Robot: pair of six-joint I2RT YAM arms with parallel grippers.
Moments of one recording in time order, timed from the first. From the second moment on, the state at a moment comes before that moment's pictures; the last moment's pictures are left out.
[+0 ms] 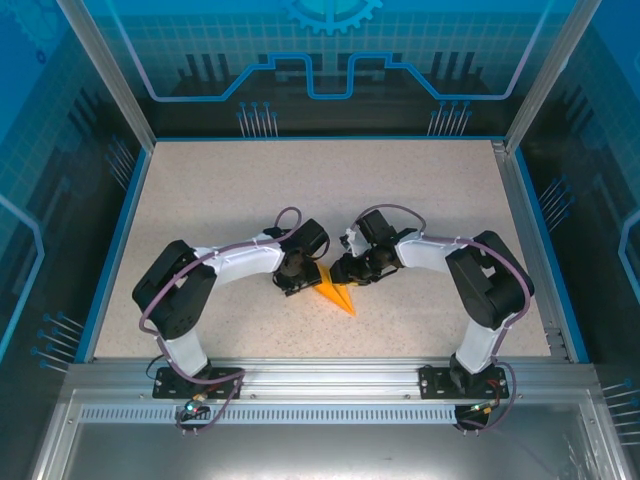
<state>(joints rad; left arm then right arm) -0.70 1.75 1.07 -0.70 0.05 -1.11 0.56 1.78 0.94 -0.32 -0.63 0.48</state>
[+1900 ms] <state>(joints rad) -0.70 1.64 0.96 -0.65 0.03 -1.12 0.68 1.75 0.96 -0.43 -0.50 0.29</state>
